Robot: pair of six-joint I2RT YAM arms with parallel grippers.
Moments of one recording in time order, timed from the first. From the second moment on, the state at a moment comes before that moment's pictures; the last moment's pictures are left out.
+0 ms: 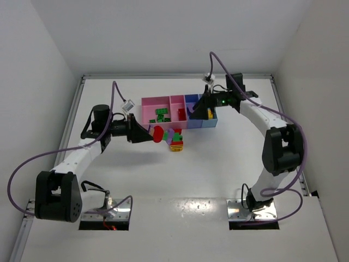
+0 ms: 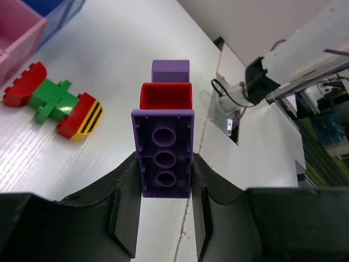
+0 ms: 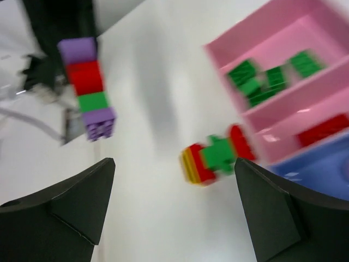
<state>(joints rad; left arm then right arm) -0.07 1.21 0.69 0.04 1.21 -0.23 0.21 1.75 1.32 -0.26 -1.12 -0.19</state>
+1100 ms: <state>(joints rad) -0.08 1.34 0.76 0.08 1.35 -0.28 0.49 1.81 1.23 -0.16 -1.27 -0.03</state>
